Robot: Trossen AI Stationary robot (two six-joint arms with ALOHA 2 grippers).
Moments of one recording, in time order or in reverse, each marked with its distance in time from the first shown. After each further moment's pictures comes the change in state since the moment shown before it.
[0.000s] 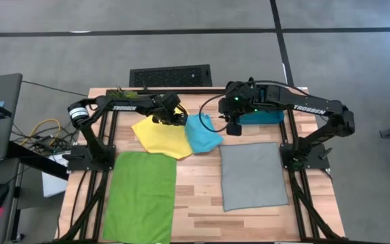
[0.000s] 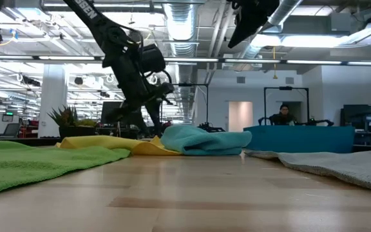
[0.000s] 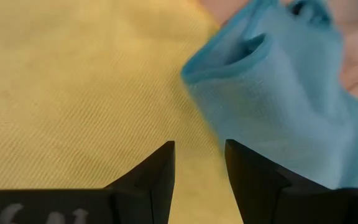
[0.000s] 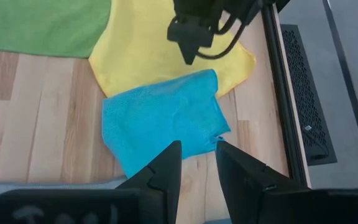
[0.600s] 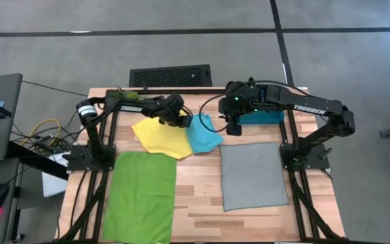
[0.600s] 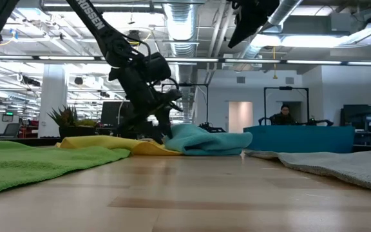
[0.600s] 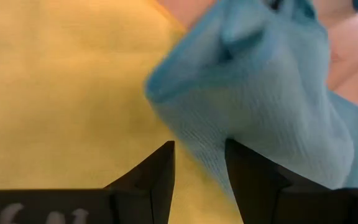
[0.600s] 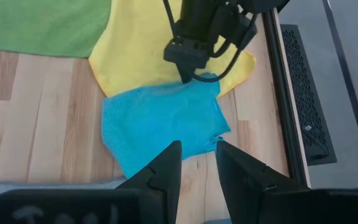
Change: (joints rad) left arm -0.006 0.089 -0.001 0.158 0.070 0.035; right arm 0.000 0.000 0.000 -0.001 0.000 -0.001
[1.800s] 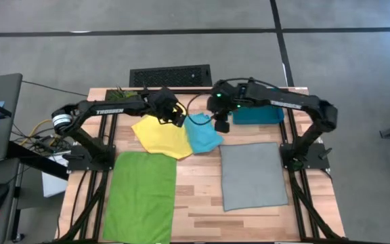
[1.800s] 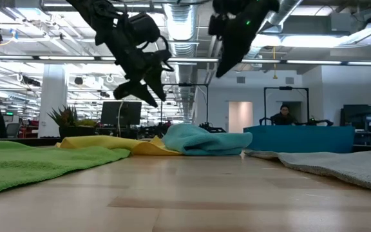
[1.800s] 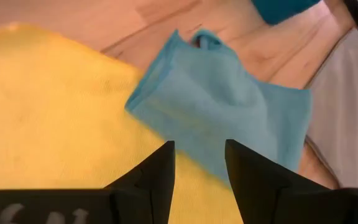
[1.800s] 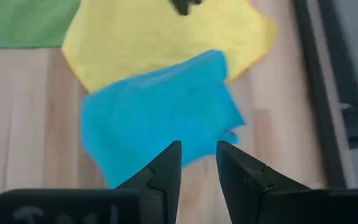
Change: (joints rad) left arm -0.050 -0.291 0.001 -0.168 -0.134 0.201; right arm -0.108 0.208 0.000 0.085 -0.115 0.011
